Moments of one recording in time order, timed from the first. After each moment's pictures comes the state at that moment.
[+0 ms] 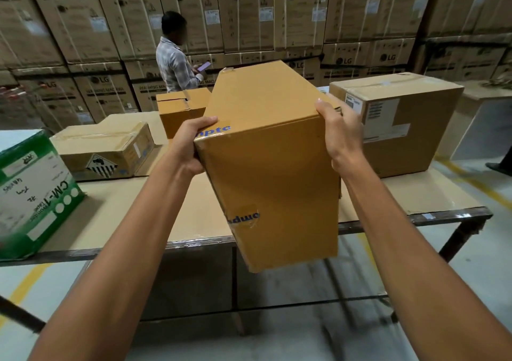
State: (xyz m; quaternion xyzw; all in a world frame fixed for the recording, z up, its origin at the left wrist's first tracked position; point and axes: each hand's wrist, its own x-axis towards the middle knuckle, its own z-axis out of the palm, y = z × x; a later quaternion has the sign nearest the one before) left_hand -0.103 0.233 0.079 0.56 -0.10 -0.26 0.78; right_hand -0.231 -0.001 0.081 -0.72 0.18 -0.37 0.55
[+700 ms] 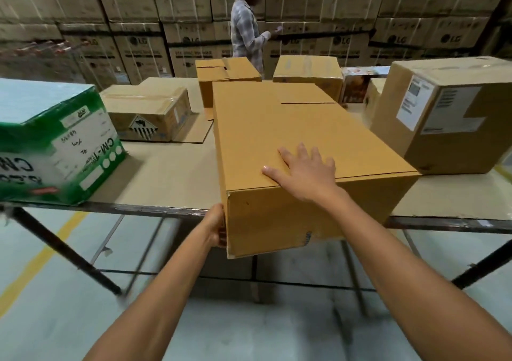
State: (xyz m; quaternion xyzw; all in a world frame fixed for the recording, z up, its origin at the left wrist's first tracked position) left_hand -0.138 0.323 -0.118 0.68 0.17 -0.31 0.65; right_hand -0.176 0.116 -0.017 -0.99 0.08 -0.01 0.07
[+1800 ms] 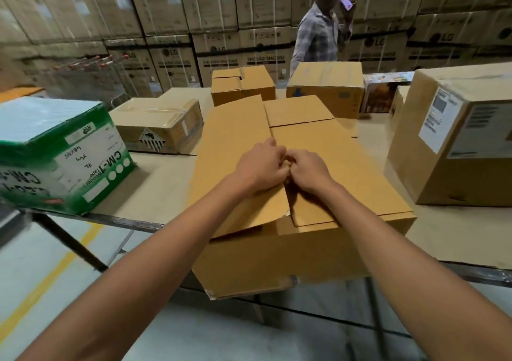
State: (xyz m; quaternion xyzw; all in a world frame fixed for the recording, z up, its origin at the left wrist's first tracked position) left_hand -0.065 0.164 0.011 0.95 -0.29 0.05 0.12; right_hand -0.077 0.025 -0.023 -0.95 -0.01 -0.09 0.31
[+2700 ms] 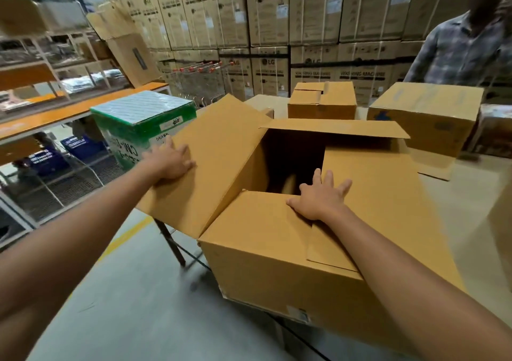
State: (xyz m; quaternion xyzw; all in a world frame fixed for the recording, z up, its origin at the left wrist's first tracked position) left_hand -0.065 0.391 0.041 0.97 0.21 -0.05 -0.08; right_hand -0.033 0.053 -0.046 -0.99 -0.11 0.05 0.01
